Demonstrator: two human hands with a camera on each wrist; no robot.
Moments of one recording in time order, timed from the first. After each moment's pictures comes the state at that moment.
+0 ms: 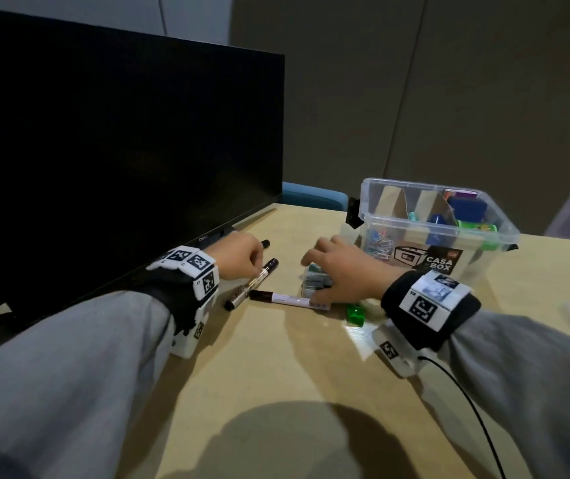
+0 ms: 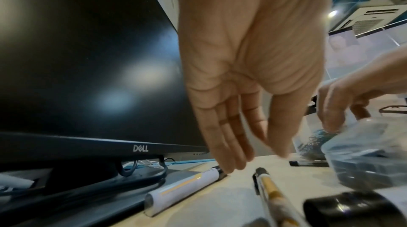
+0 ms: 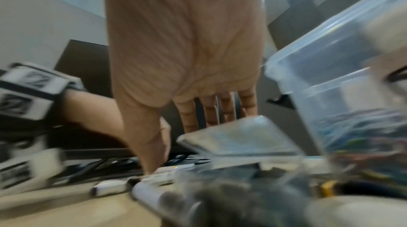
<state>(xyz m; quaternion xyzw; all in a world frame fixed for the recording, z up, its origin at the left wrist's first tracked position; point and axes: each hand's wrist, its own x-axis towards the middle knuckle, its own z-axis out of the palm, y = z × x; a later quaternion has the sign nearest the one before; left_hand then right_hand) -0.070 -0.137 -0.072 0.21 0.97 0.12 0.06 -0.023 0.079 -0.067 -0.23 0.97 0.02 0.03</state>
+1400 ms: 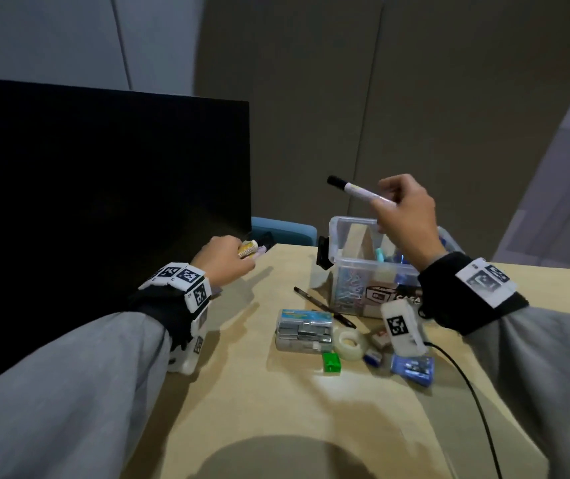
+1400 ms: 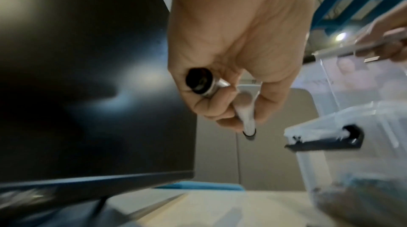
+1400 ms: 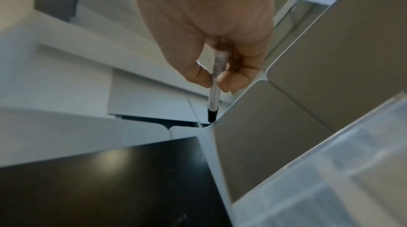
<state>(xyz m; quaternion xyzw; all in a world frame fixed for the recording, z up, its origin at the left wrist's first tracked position) -0.121 -0.101 -0.039 0.13 0.97 0.22 -0.04 -0.048 0.165 0.024 0.03 0.82 -0.44 -0.36</state>
